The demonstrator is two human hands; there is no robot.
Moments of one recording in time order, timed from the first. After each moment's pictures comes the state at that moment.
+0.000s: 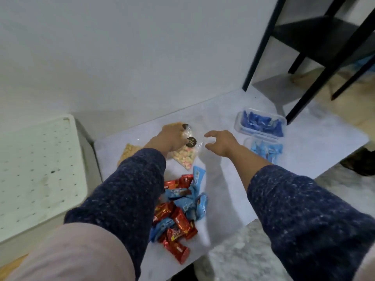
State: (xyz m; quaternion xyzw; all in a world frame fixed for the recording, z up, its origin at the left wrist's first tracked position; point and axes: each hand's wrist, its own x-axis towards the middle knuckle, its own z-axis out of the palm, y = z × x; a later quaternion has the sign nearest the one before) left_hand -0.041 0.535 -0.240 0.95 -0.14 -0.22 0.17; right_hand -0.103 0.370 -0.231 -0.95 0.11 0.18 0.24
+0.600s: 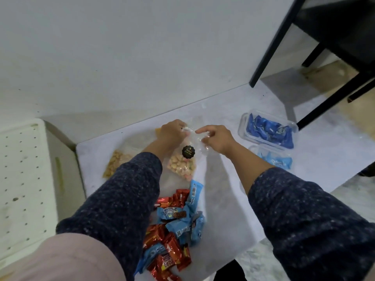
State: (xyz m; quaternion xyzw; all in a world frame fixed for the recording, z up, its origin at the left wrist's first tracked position) left_hand 0.018 0.508 -0.278 0.90 -0.02 -0.21 0.38; right_hand -0.030 0.355 -0.259 -0.87 0.16 0.15 0.44
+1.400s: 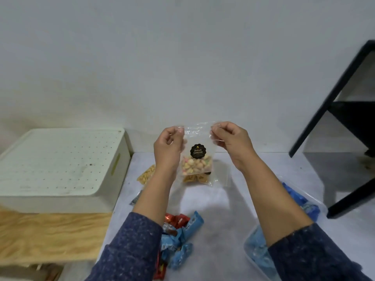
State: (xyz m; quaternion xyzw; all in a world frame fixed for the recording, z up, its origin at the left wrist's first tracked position) left_hand -0.085 0.491 -0.133 0.60 0.18 0.23 0.74; right_hand -0.029 0.347 -0.115 -0.66 -0.06 0.11 0.74
